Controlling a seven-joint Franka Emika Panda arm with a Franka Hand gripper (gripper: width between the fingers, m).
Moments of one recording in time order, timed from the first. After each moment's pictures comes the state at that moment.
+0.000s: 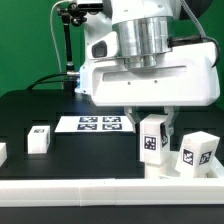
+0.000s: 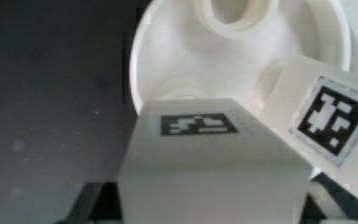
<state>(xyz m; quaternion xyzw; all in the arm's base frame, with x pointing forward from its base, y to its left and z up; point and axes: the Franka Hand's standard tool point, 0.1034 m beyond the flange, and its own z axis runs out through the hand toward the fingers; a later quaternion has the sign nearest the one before) 0.620 0.042 0.079 -0.93 0.35 -0.04 0.08</state>
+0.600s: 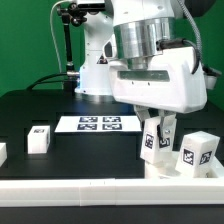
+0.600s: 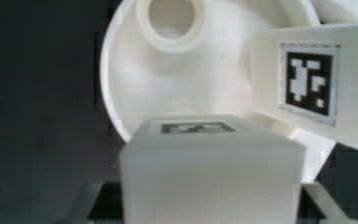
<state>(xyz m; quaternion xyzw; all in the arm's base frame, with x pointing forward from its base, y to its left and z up) 0.617 0.050 0.078 -0.80 0.59 -0.01 0.09</state>
